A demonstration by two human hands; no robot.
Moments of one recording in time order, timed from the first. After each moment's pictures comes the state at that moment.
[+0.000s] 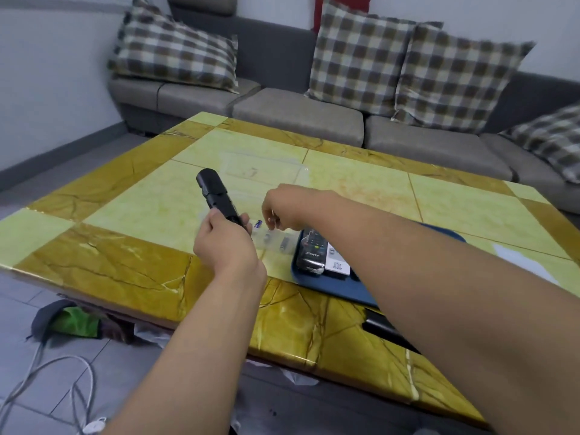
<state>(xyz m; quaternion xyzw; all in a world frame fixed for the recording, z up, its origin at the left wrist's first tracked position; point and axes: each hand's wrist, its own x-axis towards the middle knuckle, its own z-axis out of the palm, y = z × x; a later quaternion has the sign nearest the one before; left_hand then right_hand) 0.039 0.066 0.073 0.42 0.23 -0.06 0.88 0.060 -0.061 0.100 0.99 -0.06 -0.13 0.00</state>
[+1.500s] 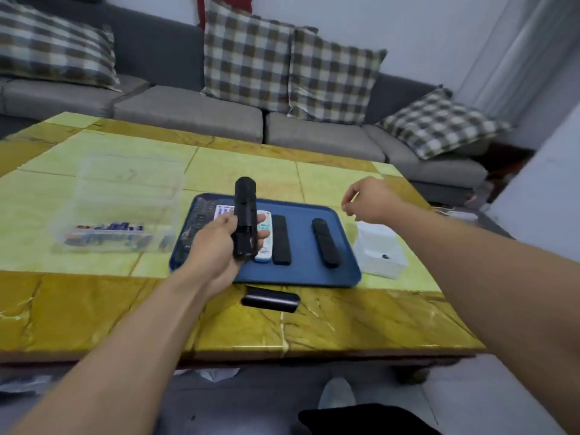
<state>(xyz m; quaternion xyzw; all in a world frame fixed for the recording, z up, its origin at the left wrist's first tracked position) -0.061 -0.014 0.067 0.47 -0.11 -0.43 0.76 -0.221 -0.234 0.140 0.87 -0.47 0.08 -0.11</state>
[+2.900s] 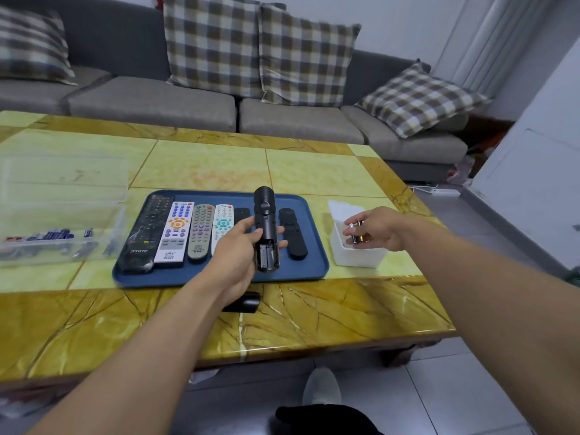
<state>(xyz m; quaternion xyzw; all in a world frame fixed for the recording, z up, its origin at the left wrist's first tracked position) -0.129 -0.084 0.047 0.51 -0.18 -0.49 0.68 -0.317 -0.285 0.086 0.62 -0.57 0.11 -0.53</state>
